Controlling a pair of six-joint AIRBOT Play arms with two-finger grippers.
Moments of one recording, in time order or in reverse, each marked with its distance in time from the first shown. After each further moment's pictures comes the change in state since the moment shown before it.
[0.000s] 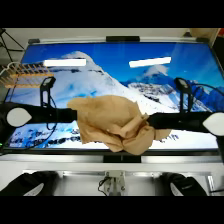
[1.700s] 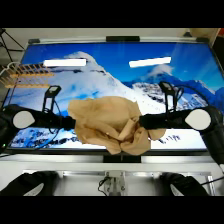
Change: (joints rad) left arm 0.000 0.000 -0.043 0.084 -0.119 0.083; right arm 0.097 -0.087 -0.019 -0.009 -0.062 0.042
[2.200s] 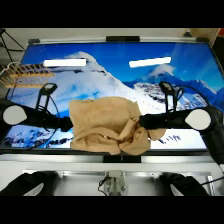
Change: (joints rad) left arm 0.011 -0.001 0.076 0.026 -0.163 0.026; right arm 0.000 0.000 0.000 0.000 0.001 0.007
